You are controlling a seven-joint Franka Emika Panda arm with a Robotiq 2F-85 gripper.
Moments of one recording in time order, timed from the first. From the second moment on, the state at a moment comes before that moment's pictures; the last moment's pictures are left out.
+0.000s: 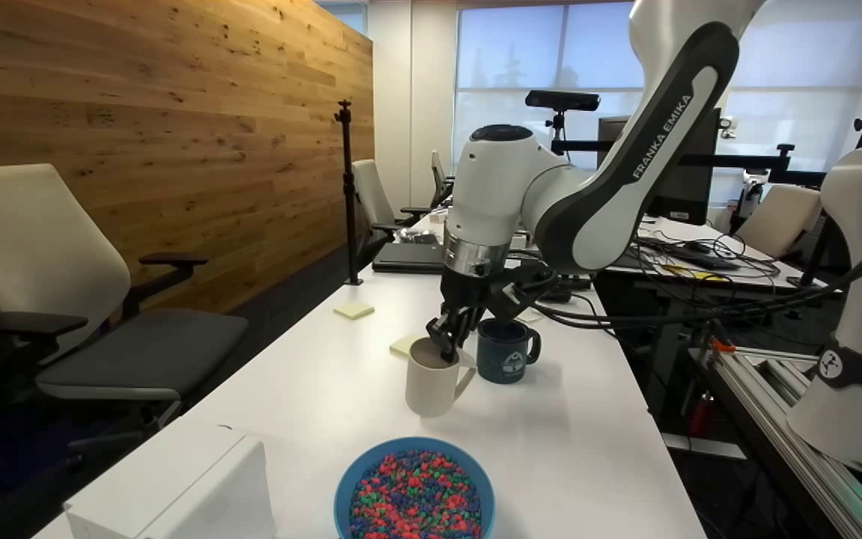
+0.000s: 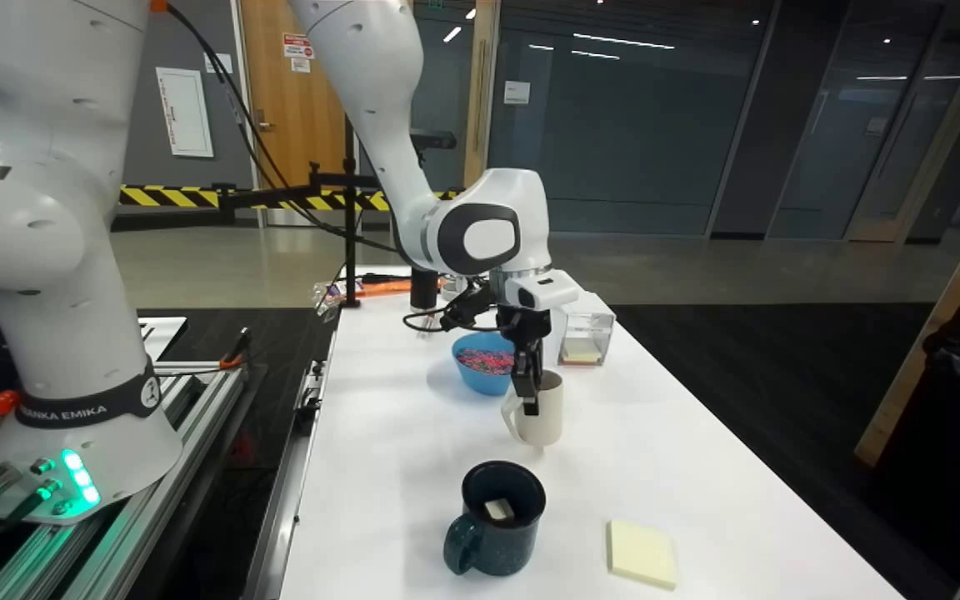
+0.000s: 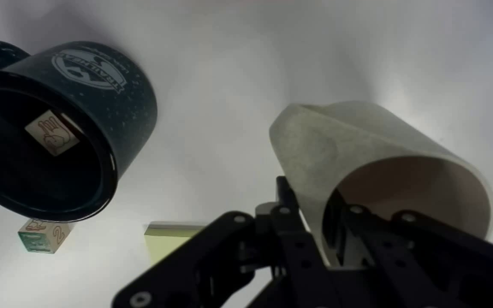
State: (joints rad) arm 0.38 0.31 -0.31 -2.33 -0.34 2.79 0.84
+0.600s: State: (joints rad) arm 0.32 0.15 -0.30 -2.48 -0.47 2.78 1.02
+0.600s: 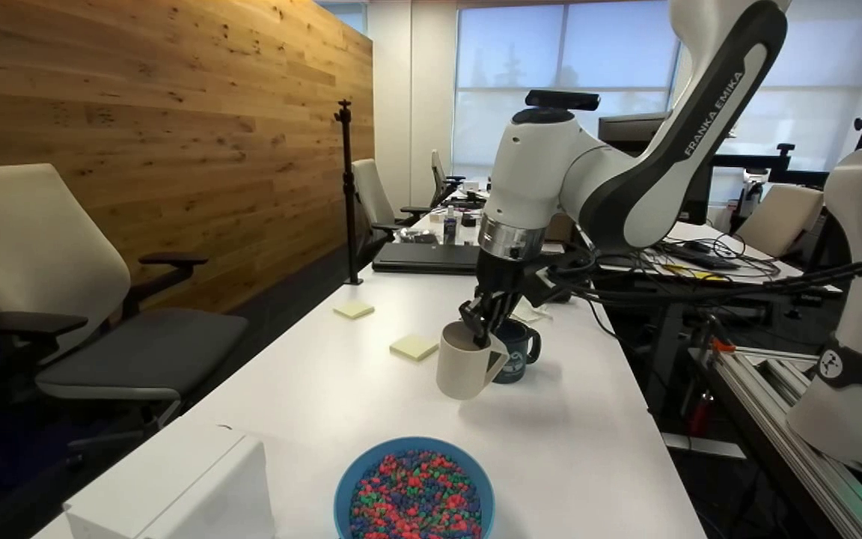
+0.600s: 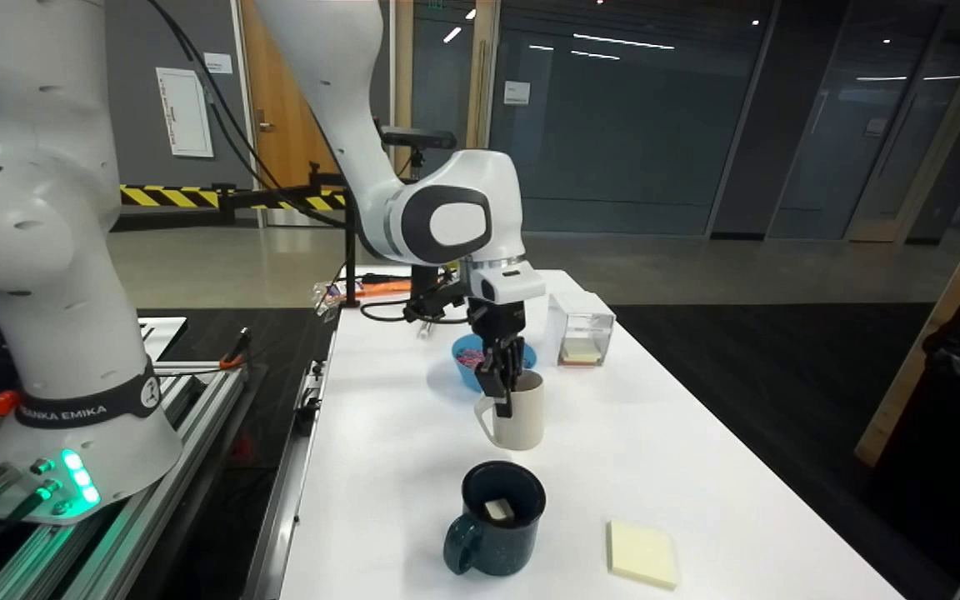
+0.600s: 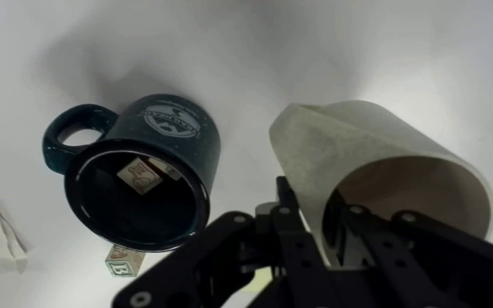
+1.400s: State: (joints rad) arm 0.08 0.03 -0.17 -2.54 -0.47 2.78 1.05
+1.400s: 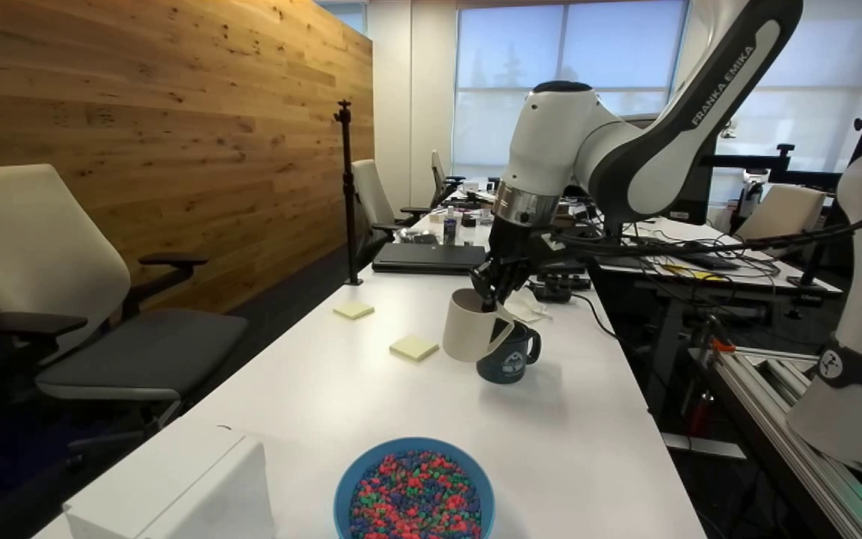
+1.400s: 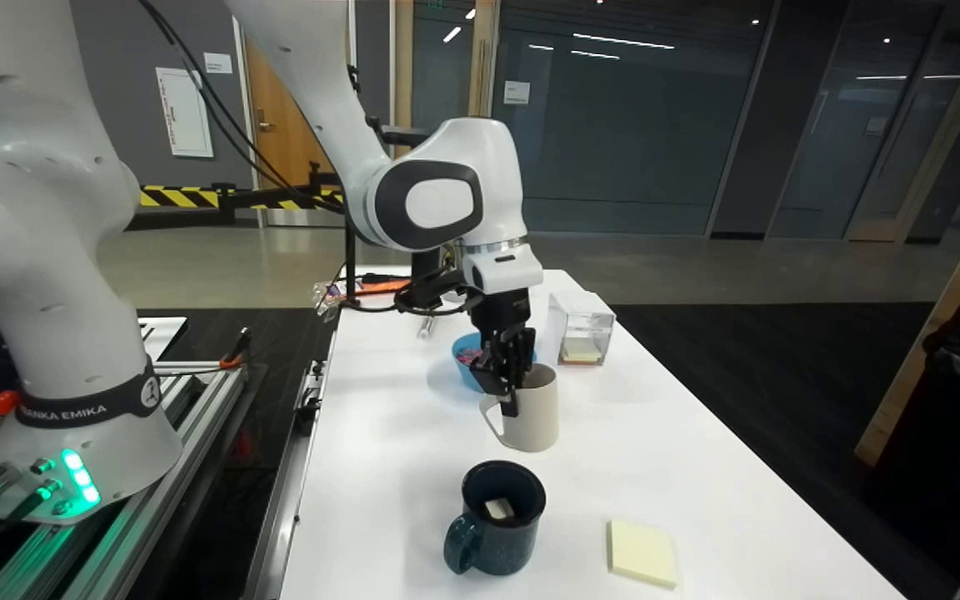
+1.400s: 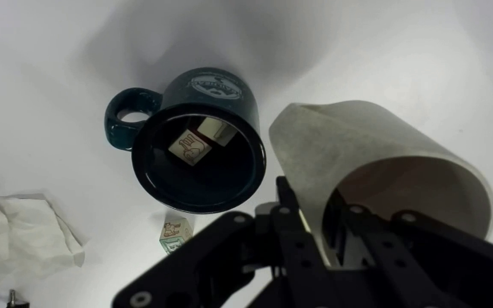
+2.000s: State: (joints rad) arm 0.05 -0.09 -0.09 -2.62 -0.46 2.78 1.09
